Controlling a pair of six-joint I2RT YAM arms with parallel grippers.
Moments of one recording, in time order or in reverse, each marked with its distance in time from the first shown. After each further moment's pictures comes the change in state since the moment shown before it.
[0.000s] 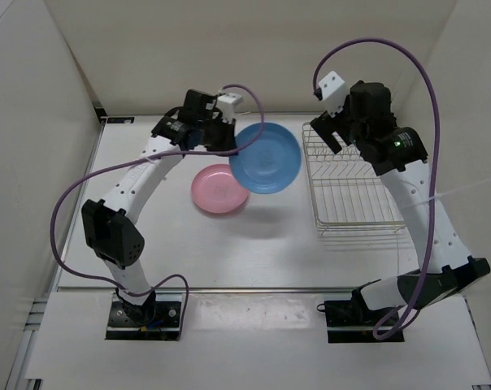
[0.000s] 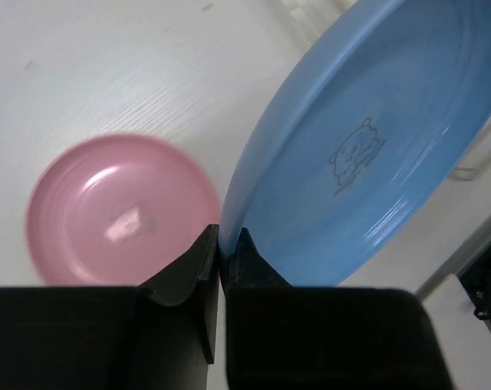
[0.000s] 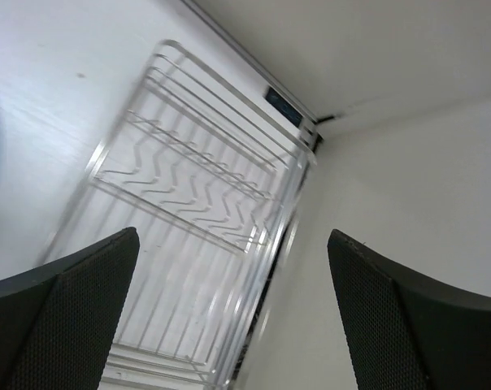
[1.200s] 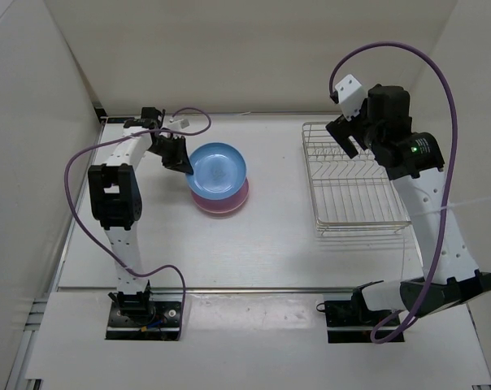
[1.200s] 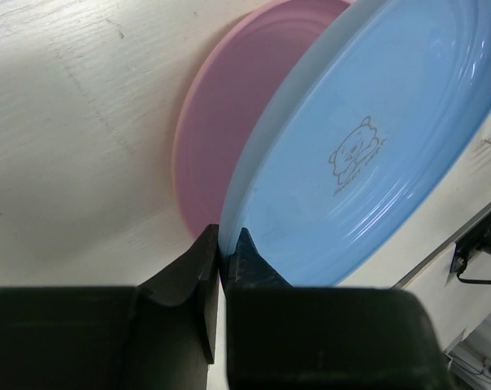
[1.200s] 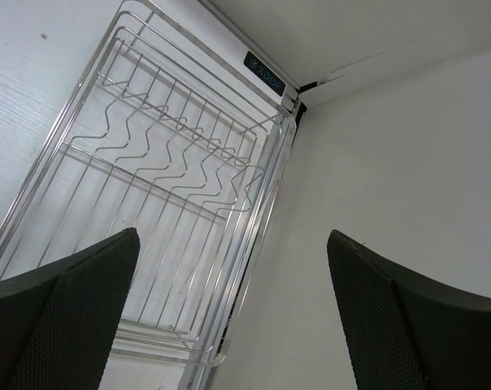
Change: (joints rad) left arm 0.484 0.370 -0.023 -0.196 0.296 0.131; right arm -0.115 -0.063 -0.016 -0.058 0.006 -0.037
